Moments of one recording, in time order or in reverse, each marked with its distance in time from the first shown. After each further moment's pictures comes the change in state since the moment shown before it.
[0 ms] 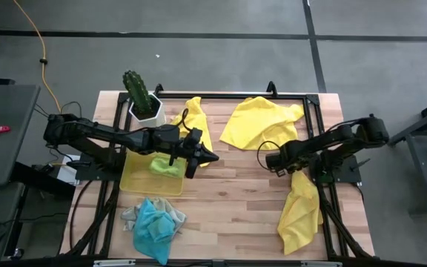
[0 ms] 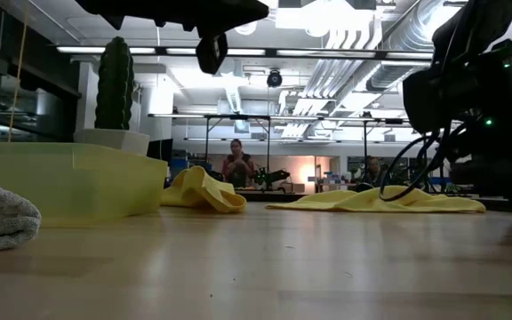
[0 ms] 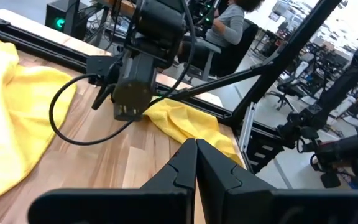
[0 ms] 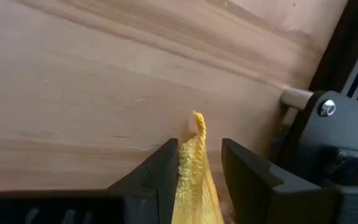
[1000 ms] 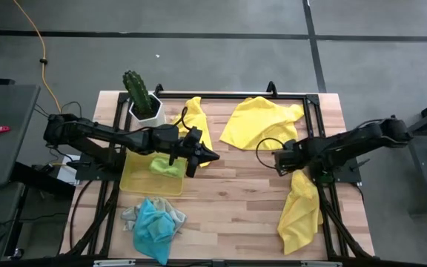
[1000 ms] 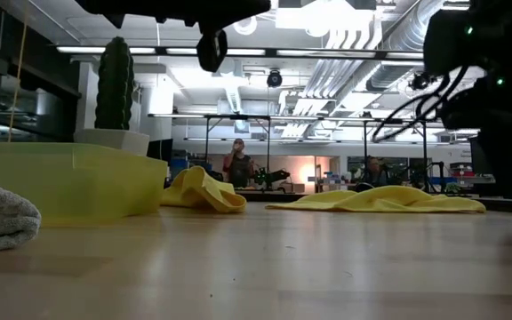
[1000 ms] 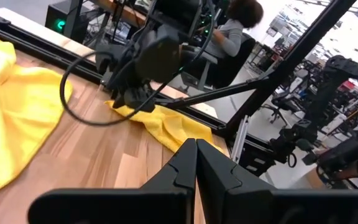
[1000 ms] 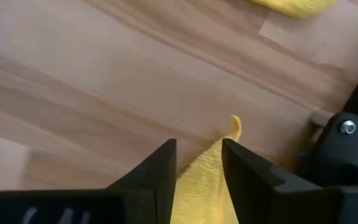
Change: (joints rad) left arm -0.002 0.001 0.000 0.039 -0.022 -0.073; right arm 0.056 -0.306 -0.013 0.010 0.032 -0.071
